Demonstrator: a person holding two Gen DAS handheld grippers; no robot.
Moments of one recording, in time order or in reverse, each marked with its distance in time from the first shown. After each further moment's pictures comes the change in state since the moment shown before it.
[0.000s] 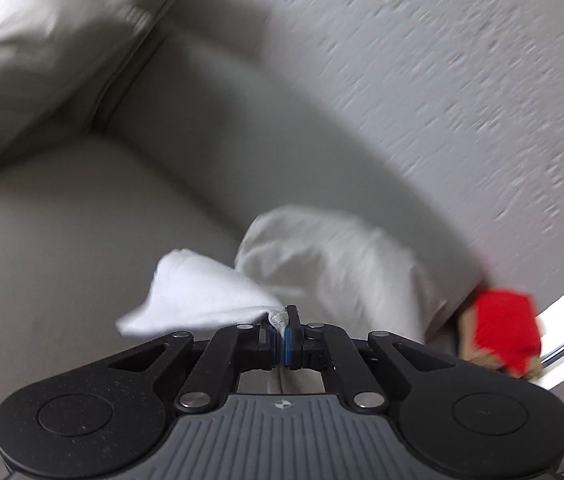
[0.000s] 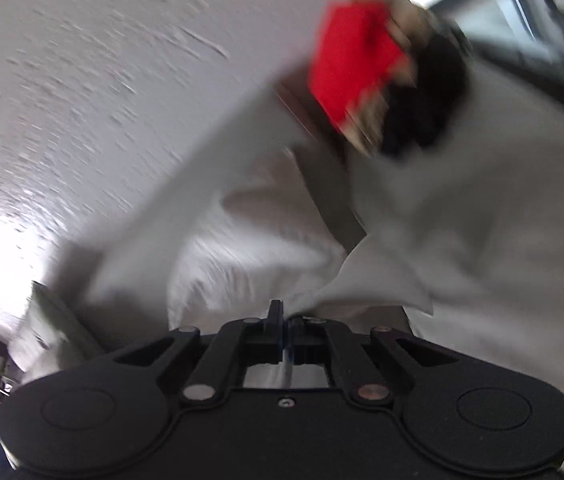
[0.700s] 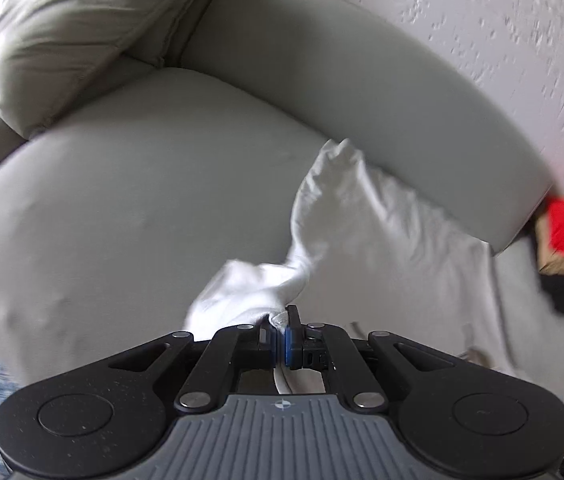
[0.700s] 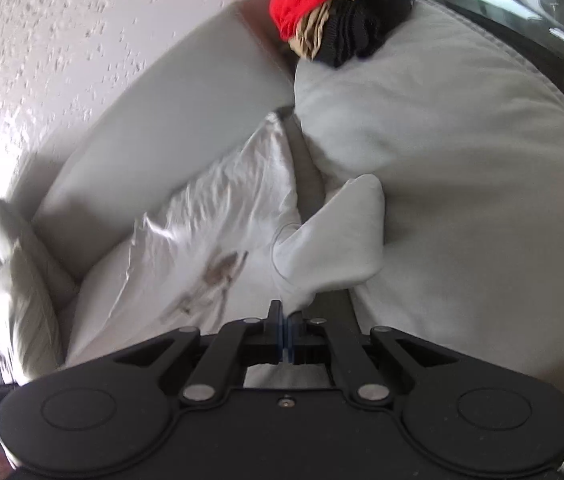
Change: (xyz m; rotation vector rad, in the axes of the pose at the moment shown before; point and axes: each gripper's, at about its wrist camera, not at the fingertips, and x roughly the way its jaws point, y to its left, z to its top) left arm -0.063 0.029 -0.041 0.129 0.141 0.241; right arm -0.075 -0.012 -0.082 -0.125 0.151 -0.125
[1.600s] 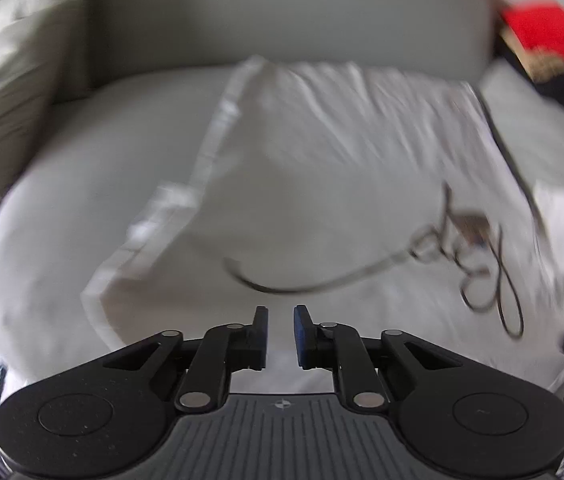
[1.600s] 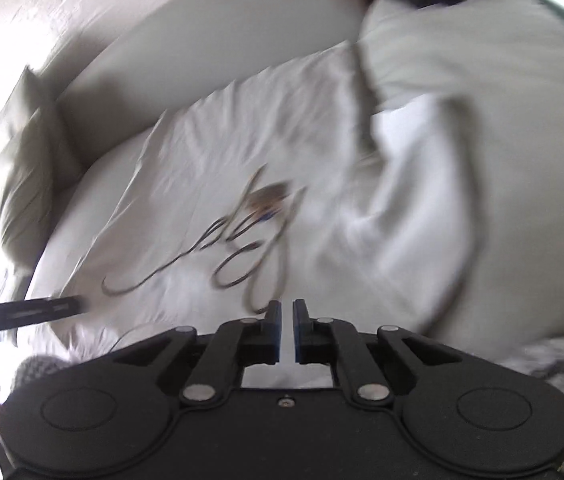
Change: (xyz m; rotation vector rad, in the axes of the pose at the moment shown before) left arm 0.055 -0.100 -0.119 0.444 0.059 0.090; right arm 0.052 0.030 -0.065 -0.311 0.108 0.035
